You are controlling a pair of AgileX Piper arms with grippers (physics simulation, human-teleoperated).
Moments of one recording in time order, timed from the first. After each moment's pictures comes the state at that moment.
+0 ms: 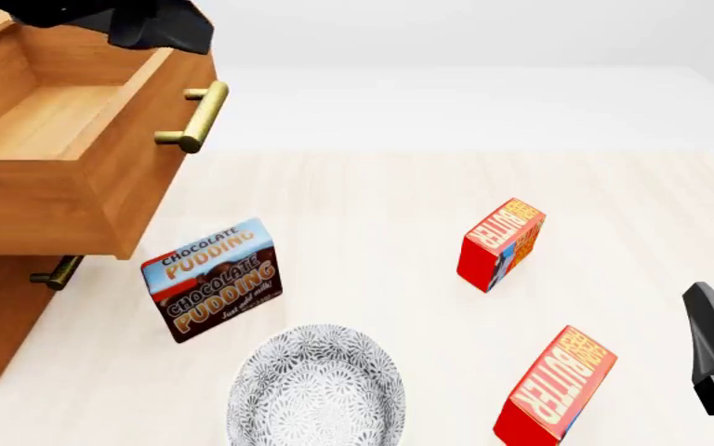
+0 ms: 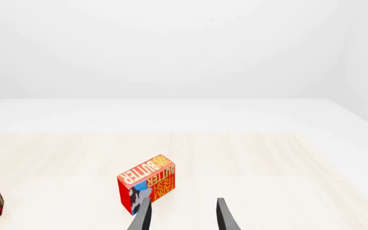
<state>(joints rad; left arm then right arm) -0.48 1.23 -1.53 1.03 0.00 0.00 0.01 0.00 0.00 0.00</state>
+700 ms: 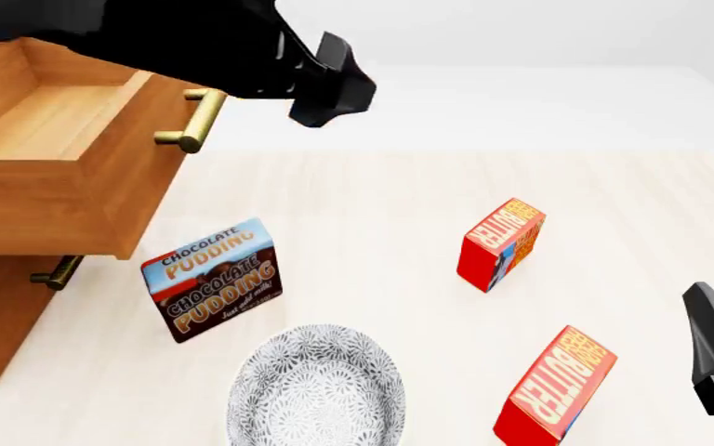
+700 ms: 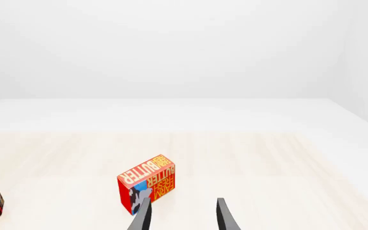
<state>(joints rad) -0.74 1.35 -1.39 0.66 0.05 0.00 0.01 0.00 0.00 0.00</state>
